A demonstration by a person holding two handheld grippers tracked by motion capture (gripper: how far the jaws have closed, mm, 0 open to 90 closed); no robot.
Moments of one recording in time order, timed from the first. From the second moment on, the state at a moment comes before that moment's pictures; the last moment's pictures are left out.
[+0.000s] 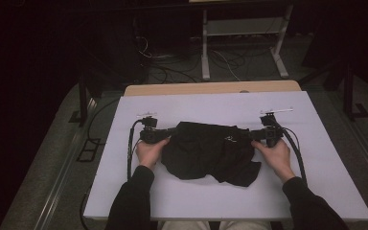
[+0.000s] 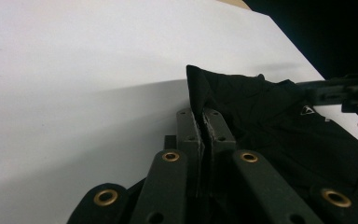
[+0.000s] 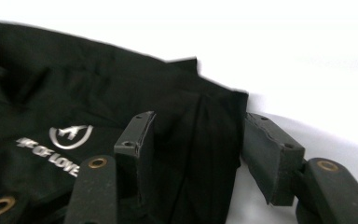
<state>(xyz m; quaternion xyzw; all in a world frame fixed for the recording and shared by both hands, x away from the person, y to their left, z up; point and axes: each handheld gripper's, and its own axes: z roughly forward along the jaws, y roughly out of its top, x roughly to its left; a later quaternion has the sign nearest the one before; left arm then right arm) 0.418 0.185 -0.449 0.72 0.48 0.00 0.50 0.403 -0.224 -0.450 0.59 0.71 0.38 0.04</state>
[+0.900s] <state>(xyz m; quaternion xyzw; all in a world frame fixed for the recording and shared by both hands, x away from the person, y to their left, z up) 0.420 0.203 -0.439 0.69 0.50 0.01 0.53 0.420 -0.260 -0.435 0.56 0.71 0.42 0.05</state>
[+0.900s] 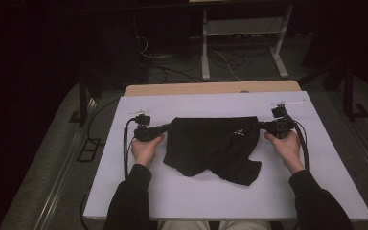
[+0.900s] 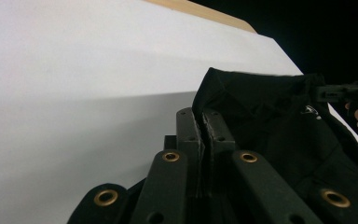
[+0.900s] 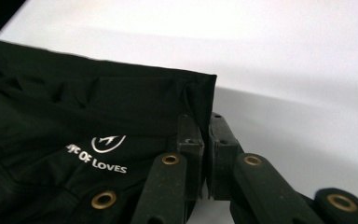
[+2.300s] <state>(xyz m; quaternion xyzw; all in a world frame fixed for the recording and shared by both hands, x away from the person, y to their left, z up) 0.477 0.211 -0.394 0.67 0.52 0.03 0.53 0.511 -0.267 -0.400 0.53 0.69 0.49 -0.04</state>
